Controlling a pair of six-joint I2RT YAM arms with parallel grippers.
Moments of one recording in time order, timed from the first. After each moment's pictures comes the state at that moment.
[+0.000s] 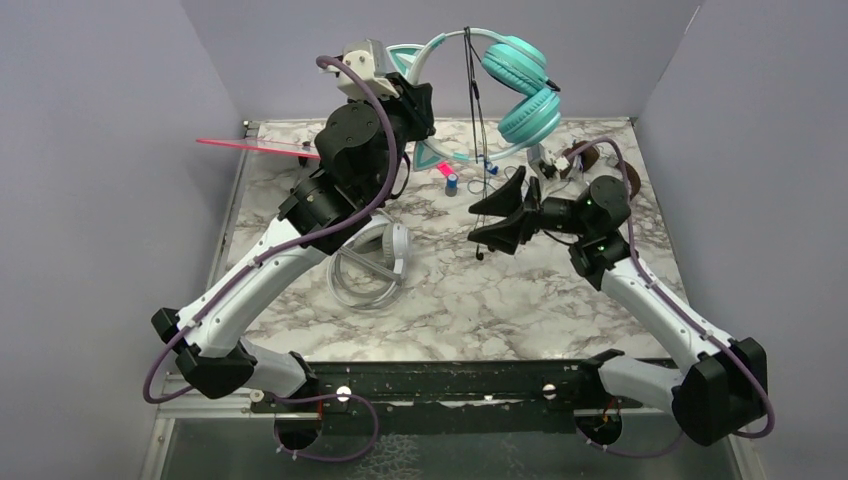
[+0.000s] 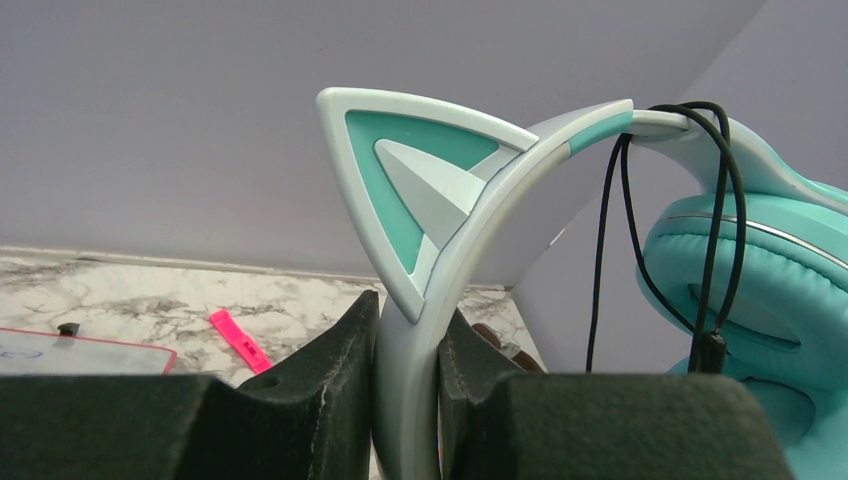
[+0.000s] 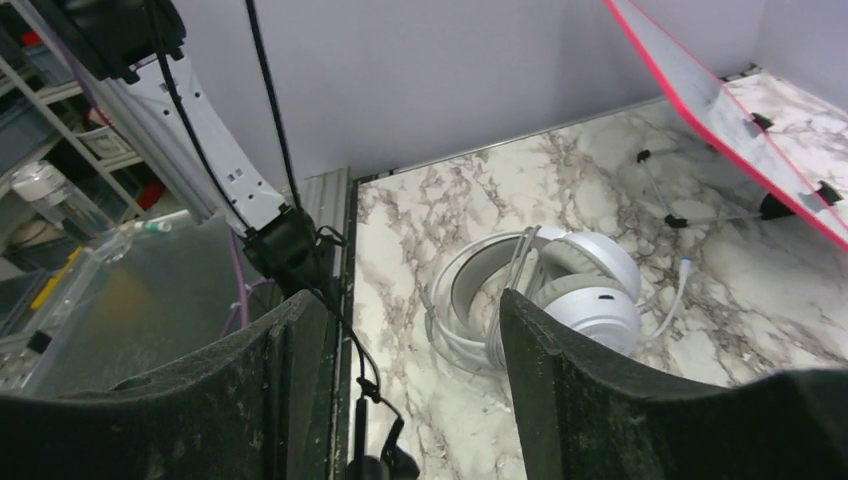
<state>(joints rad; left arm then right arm) -0.86 1.39 1.74 -0.17 -0.61 -0.37 0.38 1.11 0.82 0.48 -1.04 0.37</state>
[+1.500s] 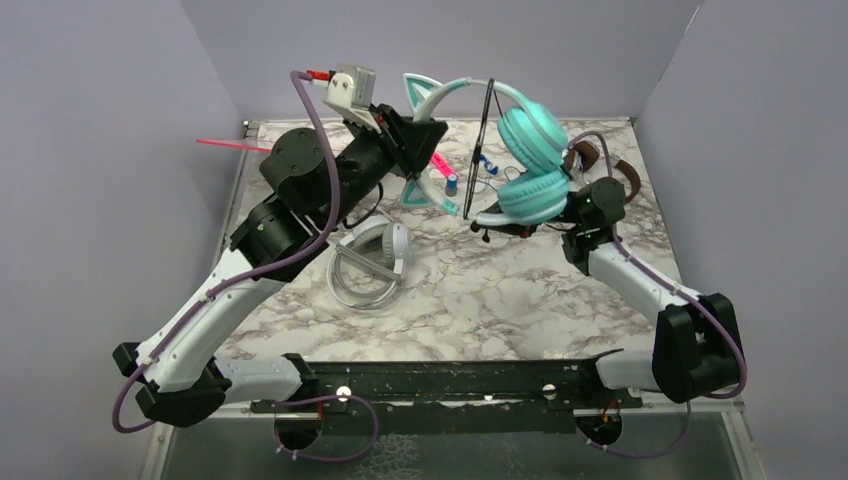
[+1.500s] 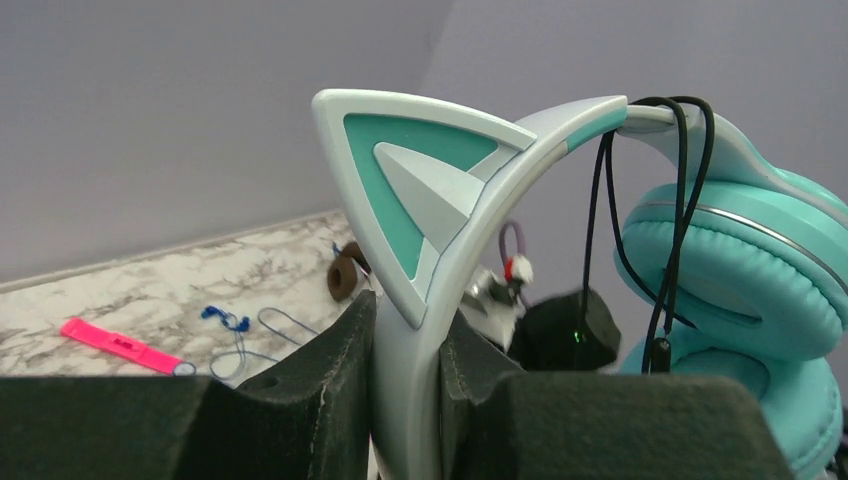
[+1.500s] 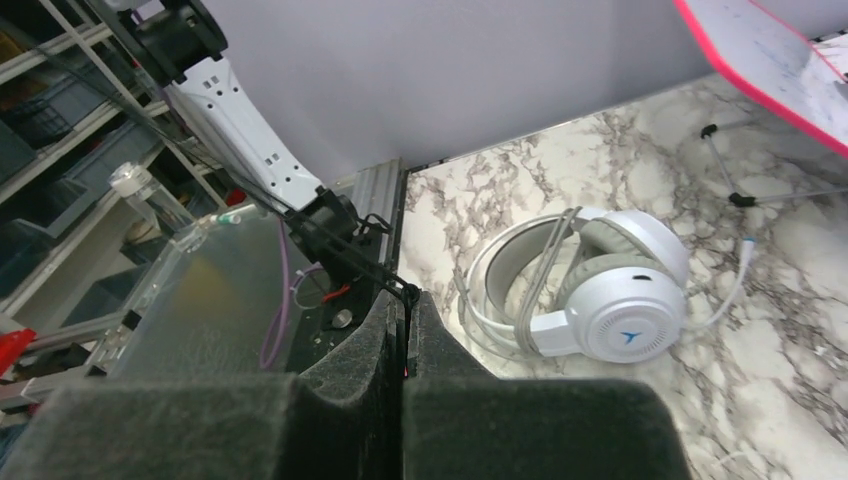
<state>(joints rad) -0.86 1.22 1.67 -0.24 -0.21 -0.39 0.31 1.33 0.75 1.00 -1.23 0.74</state>
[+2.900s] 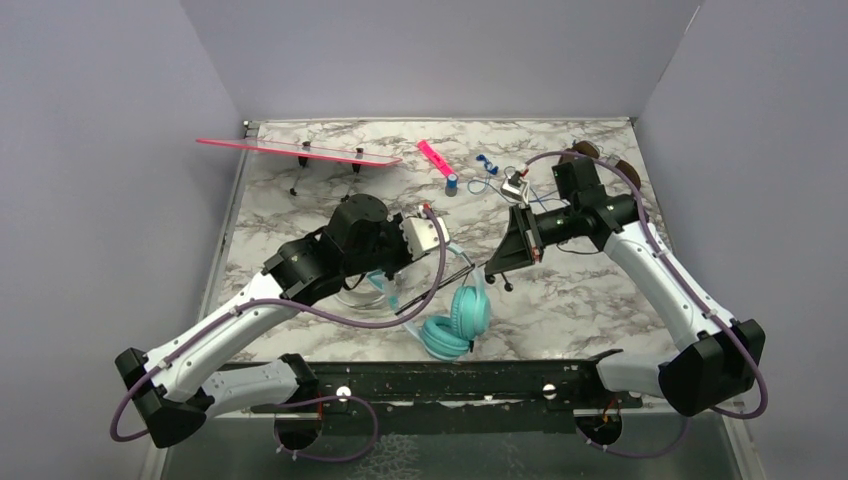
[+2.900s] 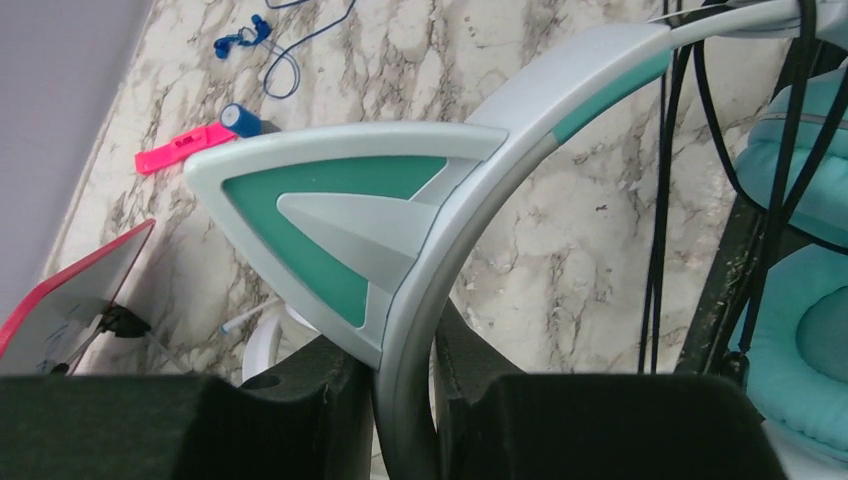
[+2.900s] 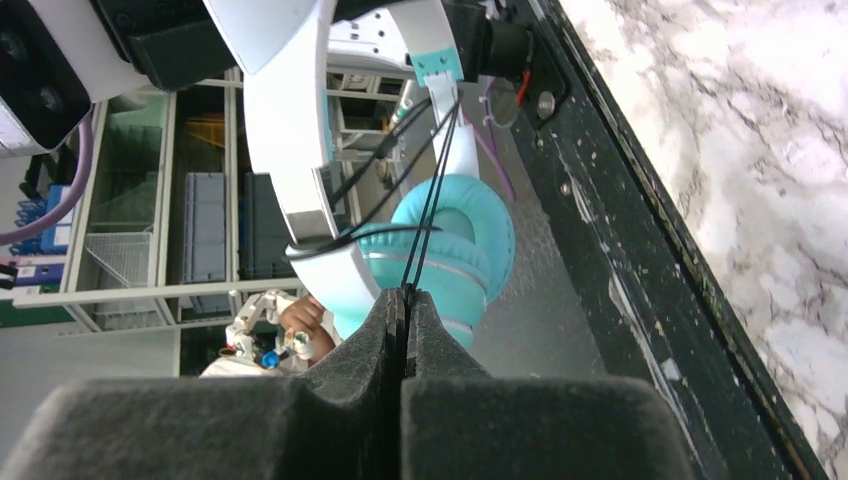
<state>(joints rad) -0.87 1.04 1.13 -0.60 0.17 0.42 0.34 1.27 1.16 -0.83 -1.25 0.35</state>
